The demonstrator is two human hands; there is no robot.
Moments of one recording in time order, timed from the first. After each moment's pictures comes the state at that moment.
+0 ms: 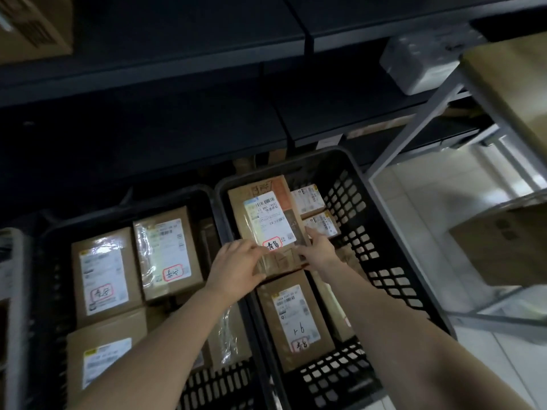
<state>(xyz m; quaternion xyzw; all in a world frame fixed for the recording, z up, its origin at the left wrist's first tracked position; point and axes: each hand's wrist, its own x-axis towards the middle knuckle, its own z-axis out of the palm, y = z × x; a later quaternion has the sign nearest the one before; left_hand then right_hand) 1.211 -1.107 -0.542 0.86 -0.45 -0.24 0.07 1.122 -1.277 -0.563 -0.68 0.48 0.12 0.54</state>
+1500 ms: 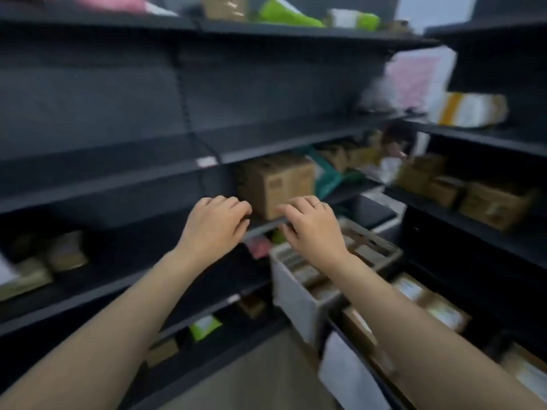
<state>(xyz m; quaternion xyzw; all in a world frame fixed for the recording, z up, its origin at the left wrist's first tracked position) 0.735 -0.685 -0.136 0.94 0.11 0.30 -0.12 0.882 -0.826 -0.166 -0.74 -0.55 -0.32 0.23</state>
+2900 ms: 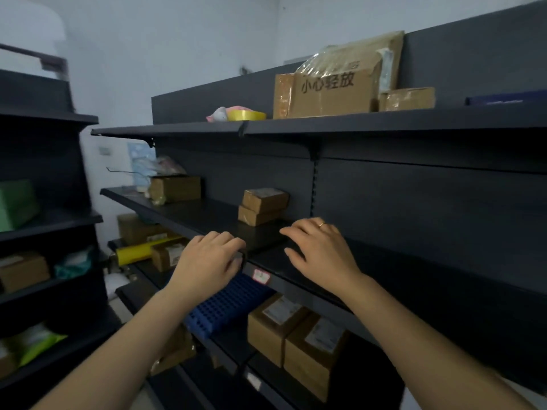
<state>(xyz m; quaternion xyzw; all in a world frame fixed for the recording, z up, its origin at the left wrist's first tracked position) -0.060 -0.240 -0.072 0.67 0.66 0.18 -0.28 0.143 -0.141 -0.059 -0.26 -0.89 -0.16 0.33</state>
